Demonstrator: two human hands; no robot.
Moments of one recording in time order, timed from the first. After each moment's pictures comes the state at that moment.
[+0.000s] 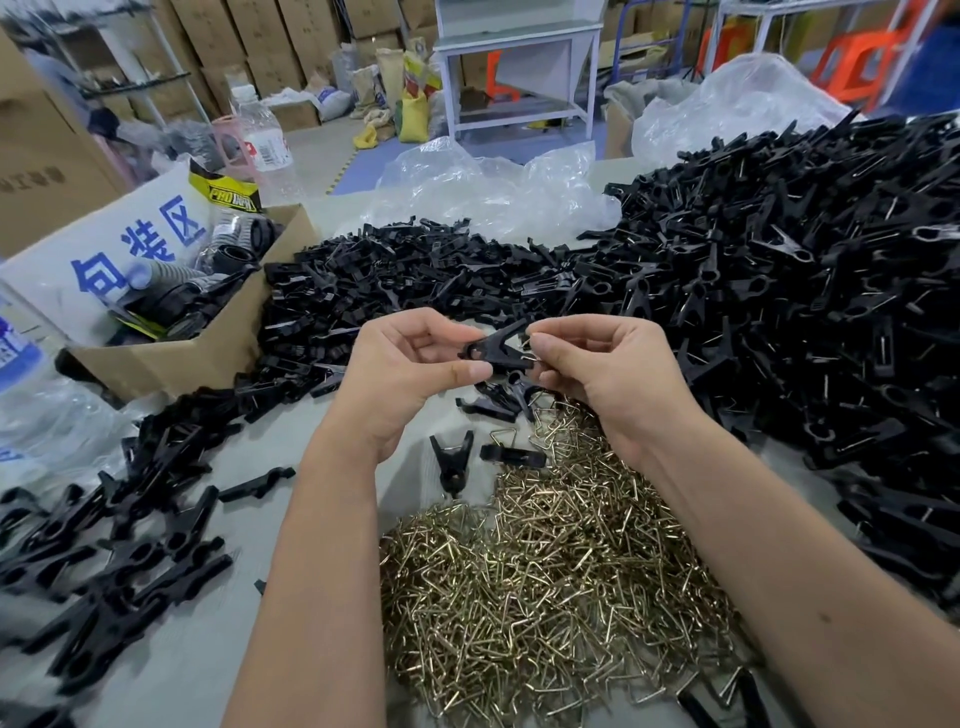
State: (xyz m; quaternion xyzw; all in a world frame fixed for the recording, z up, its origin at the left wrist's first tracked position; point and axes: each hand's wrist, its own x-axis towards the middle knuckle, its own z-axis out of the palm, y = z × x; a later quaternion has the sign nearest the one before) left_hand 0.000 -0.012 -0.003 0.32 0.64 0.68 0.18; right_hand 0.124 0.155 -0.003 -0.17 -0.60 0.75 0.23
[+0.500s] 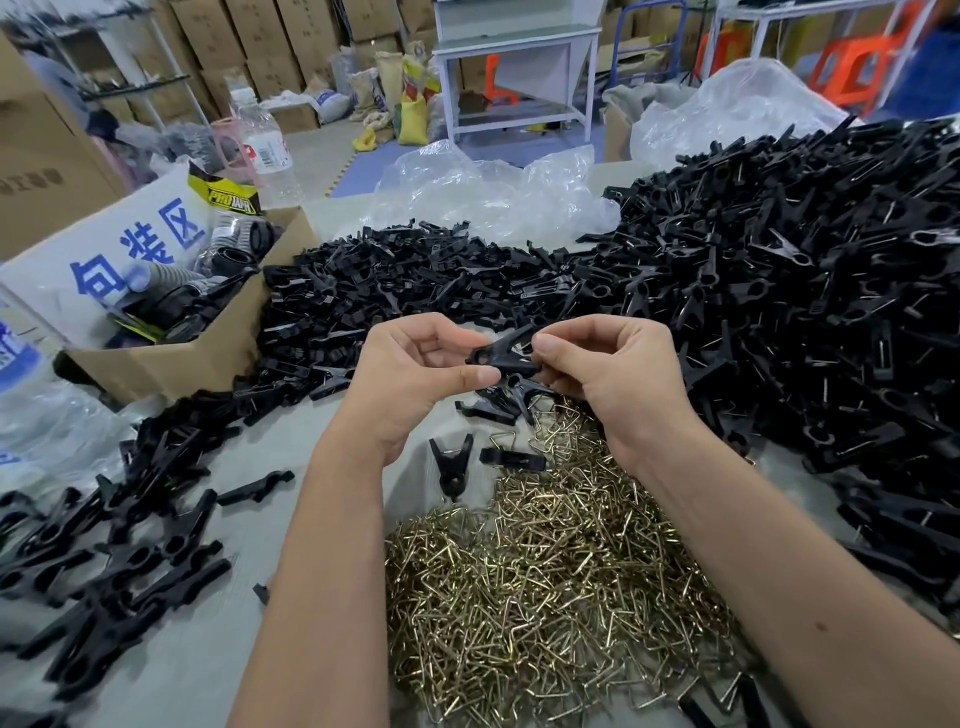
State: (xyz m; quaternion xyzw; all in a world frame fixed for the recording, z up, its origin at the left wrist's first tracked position) left_hand 0.004 -0.006 -0.003 0.31 0.64 0.68 0.18; right_hand 0.123 0.152 -0.004 -0.20 -0.61 0.72 0.27
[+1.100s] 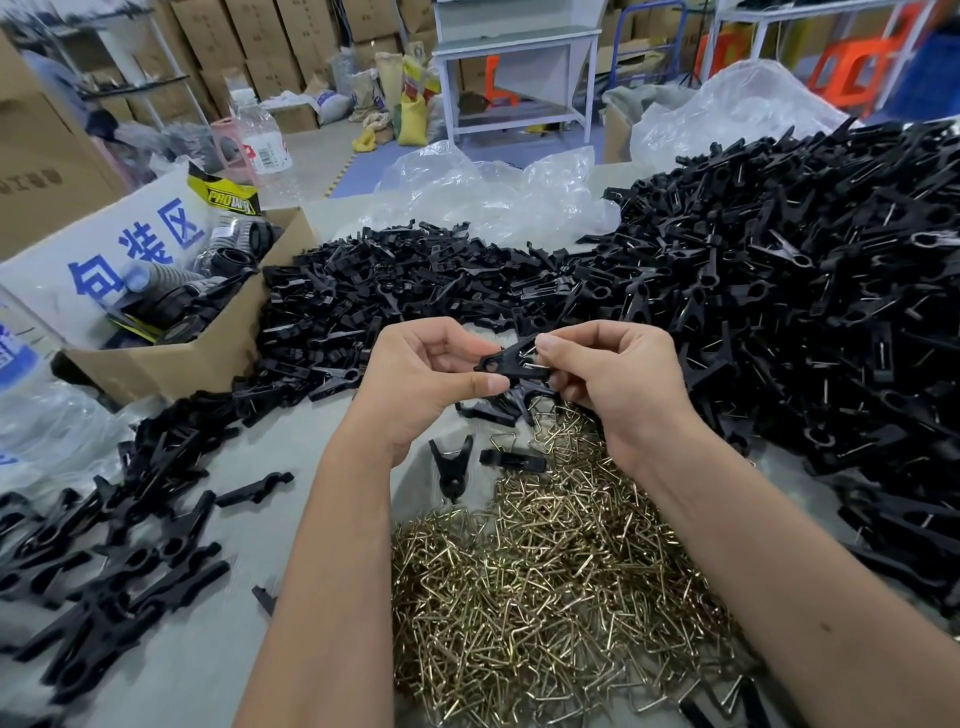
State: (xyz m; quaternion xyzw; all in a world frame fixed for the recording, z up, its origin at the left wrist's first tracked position) left_hand 0.008 -0.002 -0.001 0.31 0.67 0.65 0.17; right_hand 0.121 0.153 -0.005 -0.23 -0.59 0.73 0.26
